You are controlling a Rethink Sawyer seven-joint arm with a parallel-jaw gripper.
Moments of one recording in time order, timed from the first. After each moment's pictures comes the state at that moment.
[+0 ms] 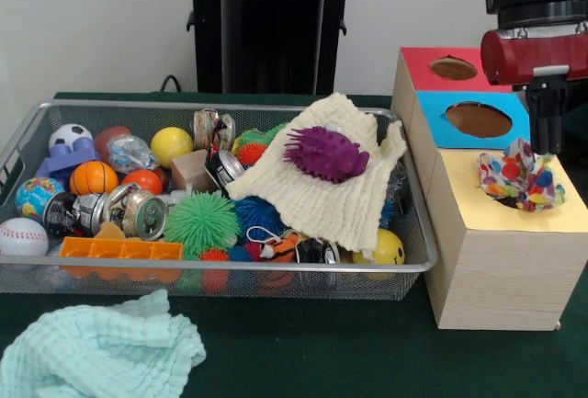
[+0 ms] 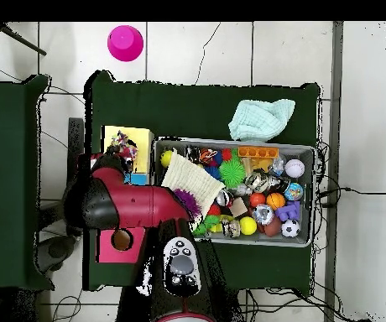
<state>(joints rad) 0.01 -0.70 0.08 1.76 0.13 0.01 1.61</state>
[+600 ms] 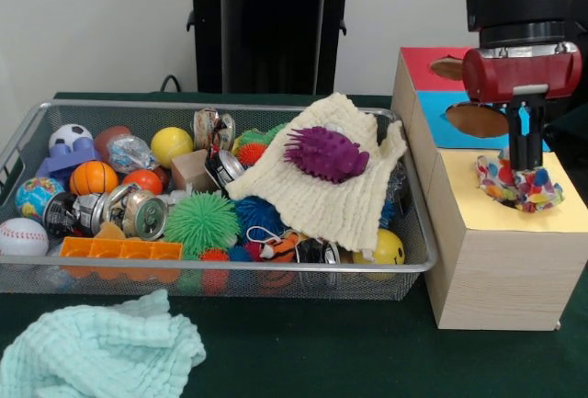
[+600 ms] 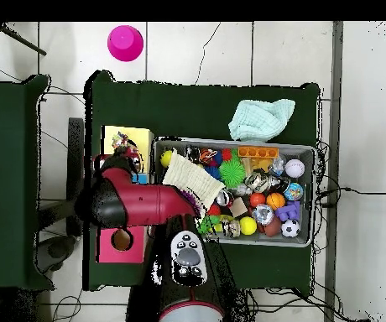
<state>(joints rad) -0.01 -0.67 0.09 1.75 0.06 -0.01 1.61</state>
